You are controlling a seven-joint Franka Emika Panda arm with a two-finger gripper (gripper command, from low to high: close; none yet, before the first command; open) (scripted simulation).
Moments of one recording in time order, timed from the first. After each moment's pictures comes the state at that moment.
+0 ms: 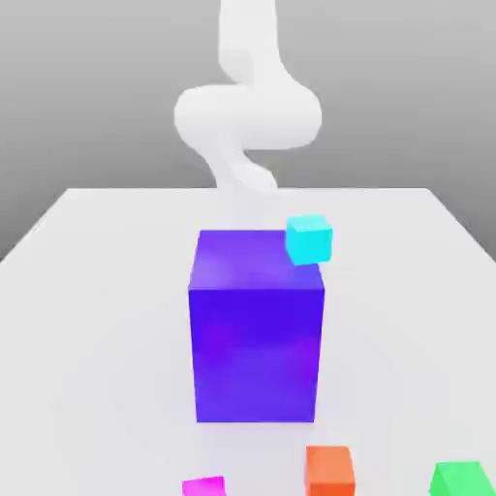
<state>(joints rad) 0.01 -0.71 -0.01 -2.30 0.00 2.33 0.78</state>
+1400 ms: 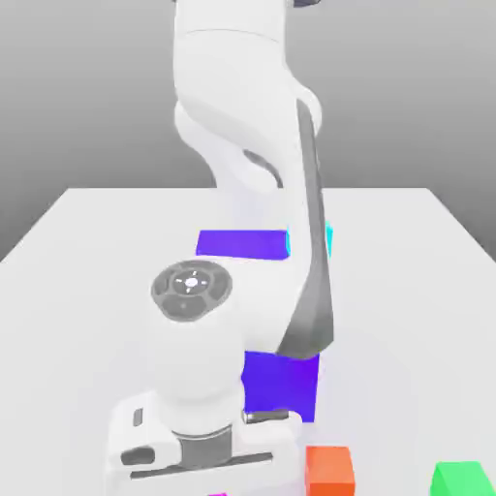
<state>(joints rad) -0.01 0.49 -0.07 -2.26 0.09 2.75 0.47</state>
